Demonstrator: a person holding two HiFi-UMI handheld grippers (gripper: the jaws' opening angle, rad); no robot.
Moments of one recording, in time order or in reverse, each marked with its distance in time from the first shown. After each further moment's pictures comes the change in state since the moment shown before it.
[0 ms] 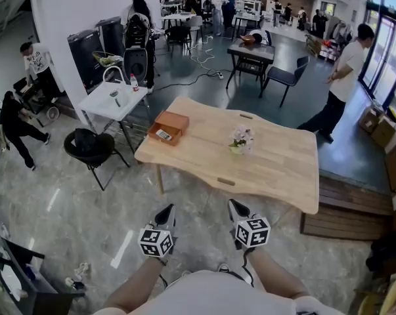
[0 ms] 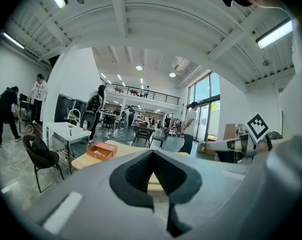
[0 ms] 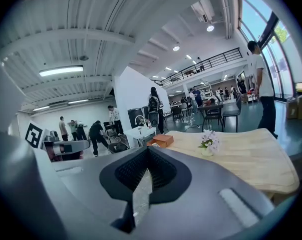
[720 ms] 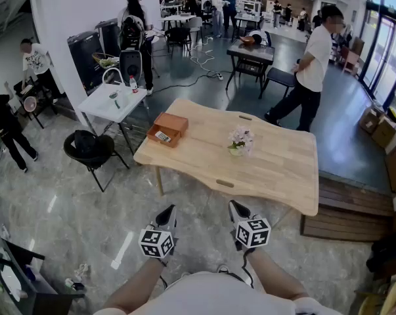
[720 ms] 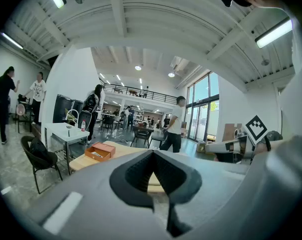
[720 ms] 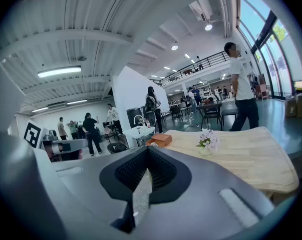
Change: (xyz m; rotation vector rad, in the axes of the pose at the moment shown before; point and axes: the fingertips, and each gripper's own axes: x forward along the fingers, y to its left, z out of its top) left arm 0.014 -0.009 0.000 0.008 -0.004 -0.009; right arm 0.003 -0.017 -0.003 0.013 0.006 -0.005
